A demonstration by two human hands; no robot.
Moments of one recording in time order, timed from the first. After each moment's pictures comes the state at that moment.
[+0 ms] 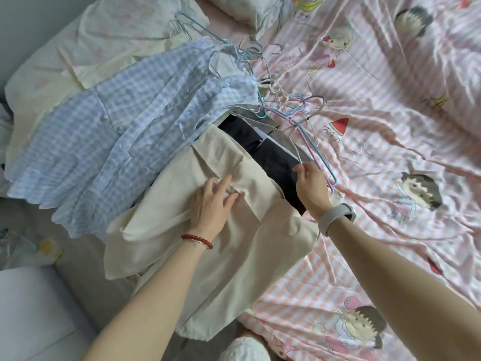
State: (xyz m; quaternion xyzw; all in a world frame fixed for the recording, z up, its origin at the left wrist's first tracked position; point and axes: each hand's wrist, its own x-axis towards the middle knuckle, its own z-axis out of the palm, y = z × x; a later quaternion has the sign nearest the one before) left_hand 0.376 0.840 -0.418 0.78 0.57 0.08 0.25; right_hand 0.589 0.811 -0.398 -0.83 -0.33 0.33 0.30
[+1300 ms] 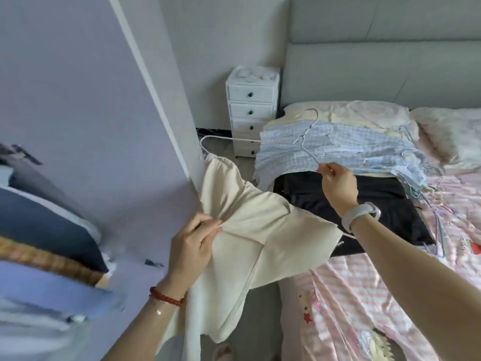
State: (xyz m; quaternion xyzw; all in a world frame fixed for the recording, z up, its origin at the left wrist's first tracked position) left_hand 0.227 0.322 -0.187 0.54 0.71 0.44 -0.10; right_hand 0.390 0.591 -0.177 -0.52 -0.73 0.32 0.31
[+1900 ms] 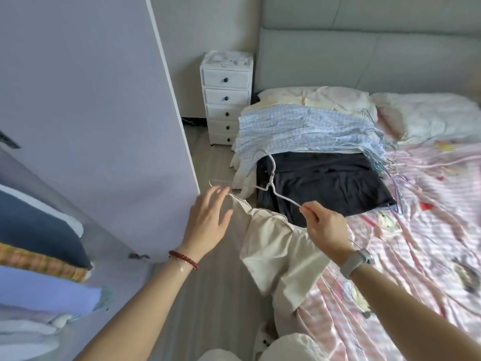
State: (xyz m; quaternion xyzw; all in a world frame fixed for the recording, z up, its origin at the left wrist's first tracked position) left_hand 0.208 0.298 -0.216 0.57 0.77 0.29 0.01; right_hand 0.432 0.424 -0.214 -0.45 -0.83 0.15 0.30
